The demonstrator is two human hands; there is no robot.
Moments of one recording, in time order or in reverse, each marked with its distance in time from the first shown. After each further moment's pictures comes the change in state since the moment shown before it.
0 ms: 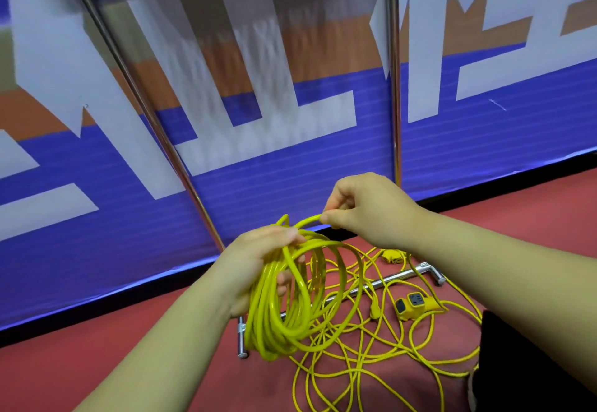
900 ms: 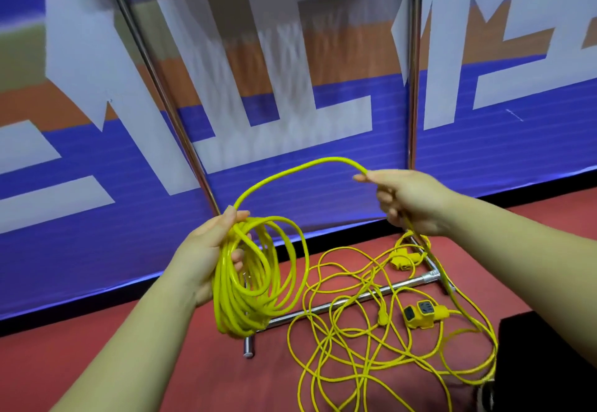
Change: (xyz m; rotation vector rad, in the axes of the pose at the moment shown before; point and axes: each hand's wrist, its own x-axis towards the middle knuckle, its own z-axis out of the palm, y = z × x) left_hand 0.003 0.001 -0.088 -0.136 0.278 0.199; right_hand 0.031 0.043 -0.006 0.900 -0.075 0.517
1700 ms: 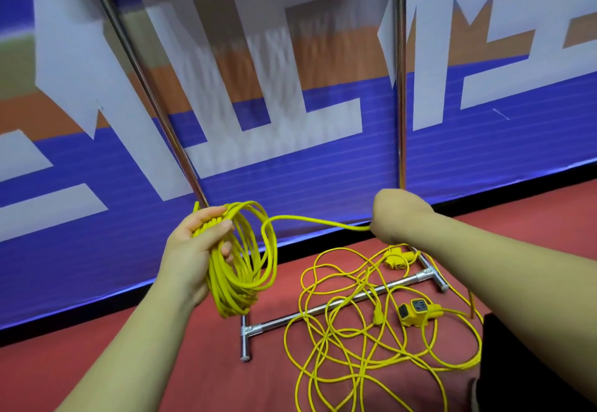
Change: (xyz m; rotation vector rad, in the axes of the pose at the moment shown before) left_hand -0.001 -0.002 0.004 -0.018 0.119 0.234; right_hand -0.007 0.013 0.010 -1.515 0.312 -0.038
